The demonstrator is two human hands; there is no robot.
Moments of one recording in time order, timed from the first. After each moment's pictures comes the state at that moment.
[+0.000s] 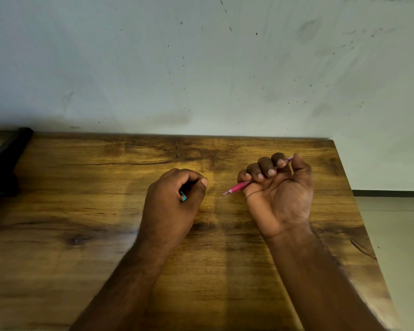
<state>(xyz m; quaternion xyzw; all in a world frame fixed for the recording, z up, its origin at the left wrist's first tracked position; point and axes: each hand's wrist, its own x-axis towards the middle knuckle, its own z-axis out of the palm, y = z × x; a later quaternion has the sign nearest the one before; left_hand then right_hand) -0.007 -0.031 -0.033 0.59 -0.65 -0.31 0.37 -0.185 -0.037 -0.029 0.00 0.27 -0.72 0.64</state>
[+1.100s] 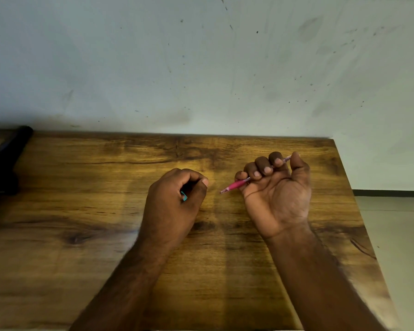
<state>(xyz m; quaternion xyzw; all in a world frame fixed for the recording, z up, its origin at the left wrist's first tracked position) -0.007 -0.031 -0.036 0.59 -0.65 -0.30 0.36 -0.184 -0.036 -0.030 -0.01 0.29 -0.71 0.64</state>
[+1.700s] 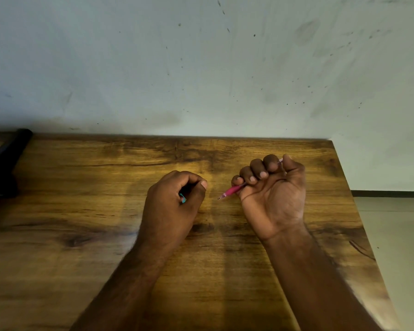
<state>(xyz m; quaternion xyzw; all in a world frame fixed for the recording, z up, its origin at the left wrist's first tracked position) -0.007 -0.031 -0.036 0.60 -0.65 -0.31 0.36 -0.181 -0.036 -0.029 -0.04 0.29 -0.70 0.65</state>
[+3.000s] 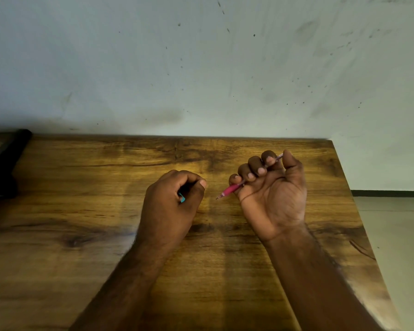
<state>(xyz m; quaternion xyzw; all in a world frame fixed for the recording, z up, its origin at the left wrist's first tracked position) -0.007 -0.032 -0.035 0.59 -0.65 -0.30 0.36 -0.180 -0.036 -0.028 -0.06 0.28 -0.69 0.67</state>
